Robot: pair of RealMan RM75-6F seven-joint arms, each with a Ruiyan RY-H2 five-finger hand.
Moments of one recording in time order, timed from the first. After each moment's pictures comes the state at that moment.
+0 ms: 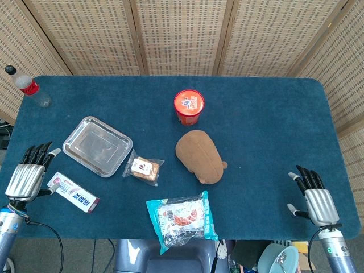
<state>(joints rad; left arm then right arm) -0.28 -1.13 -0.05 -1.64 1.38 1.28 0.20 0.14 -1.35 0.01 -1.28 -1.55 1.41 0.14</state>
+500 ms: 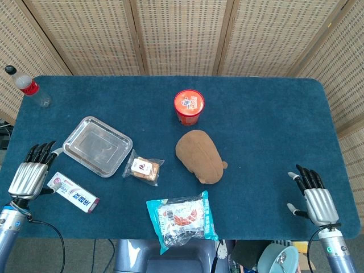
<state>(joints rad) -0.29 -1.13 -0.06 -1.63 1.37 1.25 0.19 0.14 -1.34 0.01 -1.29 -1.54 1.41 0.12</state>
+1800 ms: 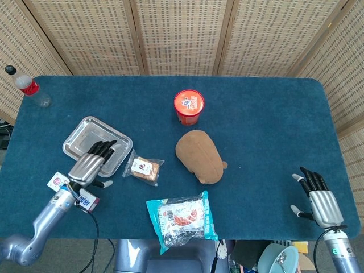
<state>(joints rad) -0.55 -1.30 -0.13 -1.63 1.34 0.94 0.12 0.13 -1.37 -0.01 -1.15 -1.57 1.42 0.28</state>
